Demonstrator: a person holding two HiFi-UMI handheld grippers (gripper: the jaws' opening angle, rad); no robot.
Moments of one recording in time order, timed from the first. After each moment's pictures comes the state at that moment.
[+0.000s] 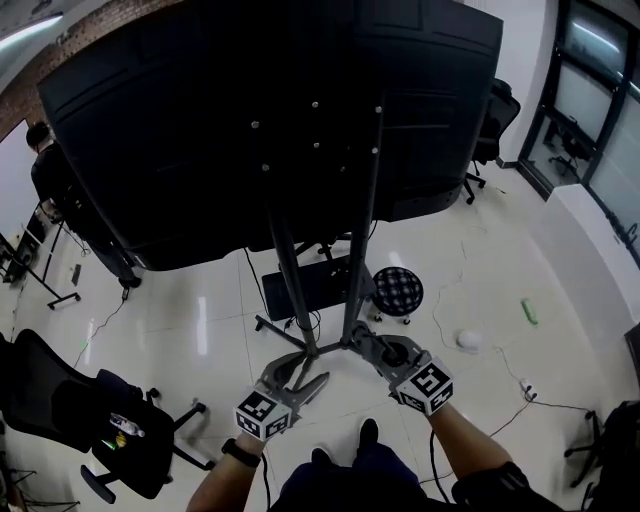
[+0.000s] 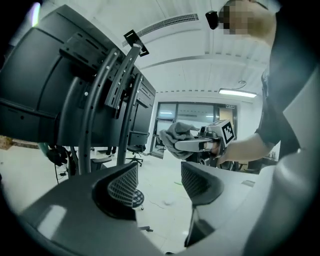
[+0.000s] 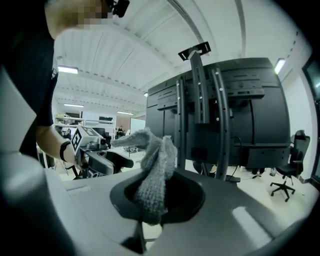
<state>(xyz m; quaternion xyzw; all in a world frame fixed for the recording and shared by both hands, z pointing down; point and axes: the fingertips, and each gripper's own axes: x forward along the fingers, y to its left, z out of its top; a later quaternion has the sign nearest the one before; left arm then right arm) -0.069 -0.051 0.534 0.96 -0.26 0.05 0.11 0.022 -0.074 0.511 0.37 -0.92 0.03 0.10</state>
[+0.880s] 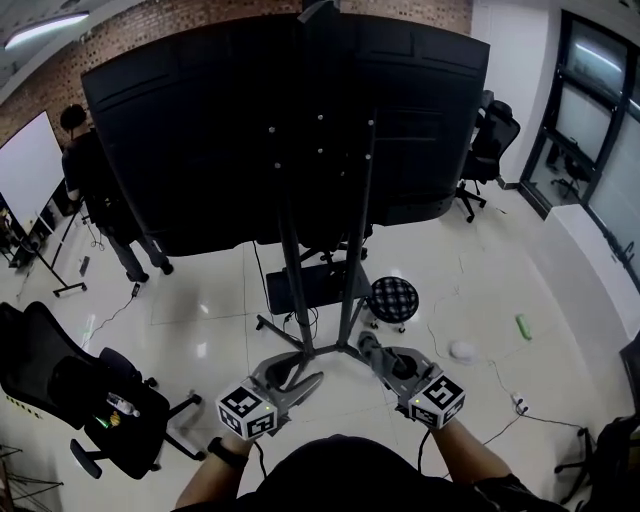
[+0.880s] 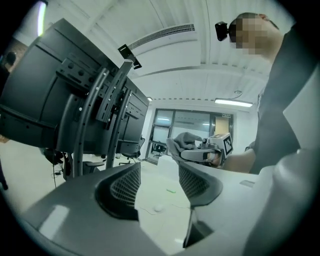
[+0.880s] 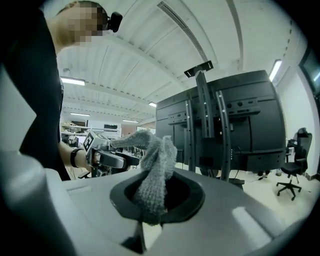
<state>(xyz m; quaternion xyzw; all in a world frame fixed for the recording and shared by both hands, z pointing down) -0.063 0.039 0.454 0.96 -0.25 0.00 0.12 0.041 0.034 0.438 0.35 -0.94 0.02 0.06</state>
